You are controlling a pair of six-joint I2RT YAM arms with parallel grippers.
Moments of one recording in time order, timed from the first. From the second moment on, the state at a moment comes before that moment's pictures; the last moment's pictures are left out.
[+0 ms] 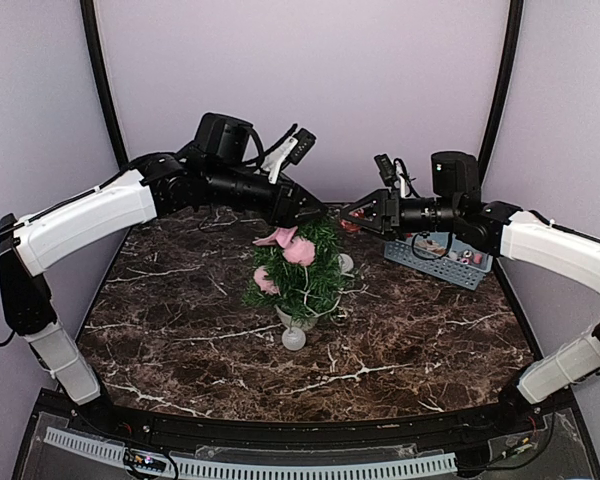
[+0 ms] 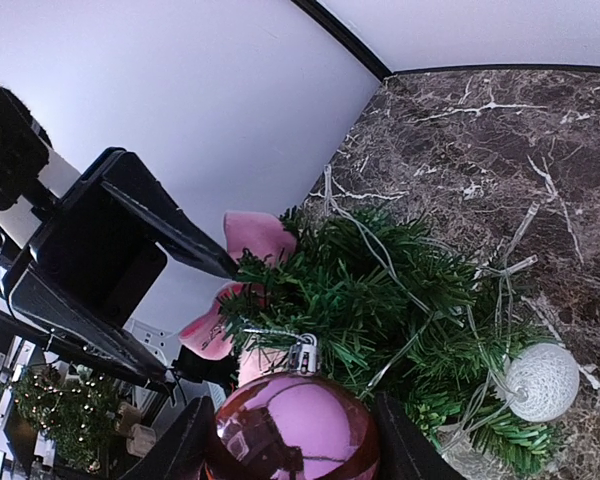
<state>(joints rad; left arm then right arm) -0.82 1.66 1.67 -0.45 0.39 -0.05 0.60 1.37 1.11 -0.06 -0.67 0.66</state>
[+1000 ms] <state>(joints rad) -0.85 1.76 1.78 -0.57 0.34 0.02 0.60 1.37 1.11 -0.06 -0.68 0.65</state>
